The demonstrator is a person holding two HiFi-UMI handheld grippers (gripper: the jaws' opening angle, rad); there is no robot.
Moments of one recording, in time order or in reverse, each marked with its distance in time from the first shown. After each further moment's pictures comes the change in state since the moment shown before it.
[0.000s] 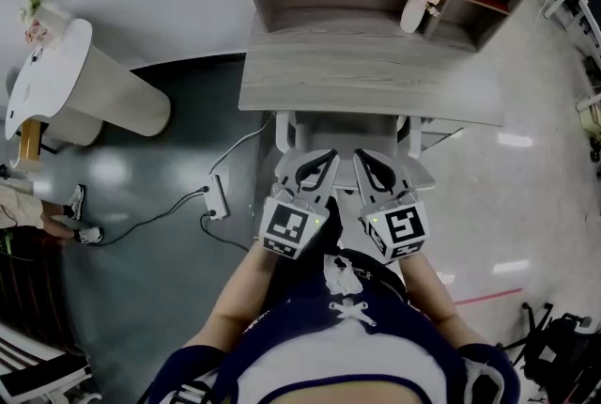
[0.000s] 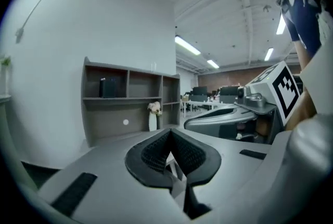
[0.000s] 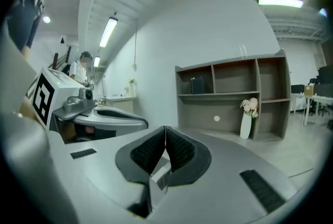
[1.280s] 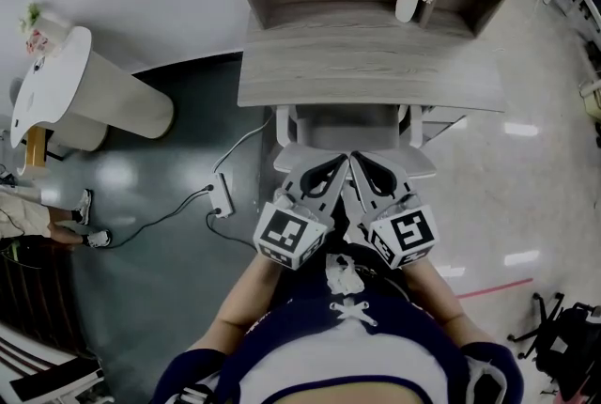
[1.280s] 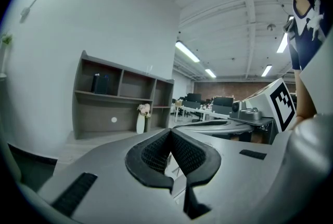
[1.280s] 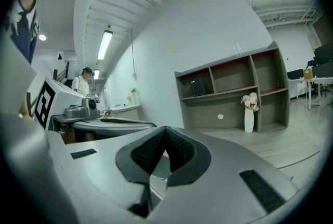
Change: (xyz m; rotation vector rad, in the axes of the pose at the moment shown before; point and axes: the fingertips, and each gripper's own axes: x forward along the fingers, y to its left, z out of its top) left arm -0.015 -0.043 0.025 -0.128 -0.036 -0.087; right arm -0.032 0.018 0.018 0.111 -0.049 0.043
